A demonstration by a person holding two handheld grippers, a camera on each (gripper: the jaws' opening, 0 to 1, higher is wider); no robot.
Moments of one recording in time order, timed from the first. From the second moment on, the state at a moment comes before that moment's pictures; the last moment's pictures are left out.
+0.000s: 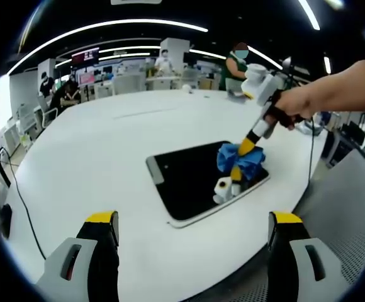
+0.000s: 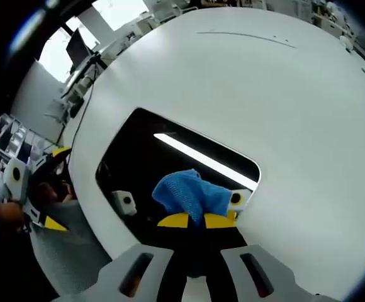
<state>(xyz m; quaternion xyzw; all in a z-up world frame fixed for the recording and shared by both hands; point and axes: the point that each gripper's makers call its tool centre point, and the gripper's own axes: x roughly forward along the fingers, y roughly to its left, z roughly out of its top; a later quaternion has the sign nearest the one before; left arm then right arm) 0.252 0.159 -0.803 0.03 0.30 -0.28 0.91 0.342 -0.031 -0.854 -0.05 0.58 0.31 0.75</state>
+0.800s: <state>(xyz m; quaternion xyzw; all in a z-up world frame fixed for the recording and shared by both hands) 0.252 0.159 -0.804 0.03 0.30 -0.28 0.91 0.342 -0.061 -0.855 -0.06 0.58 0.28 0.76</state>
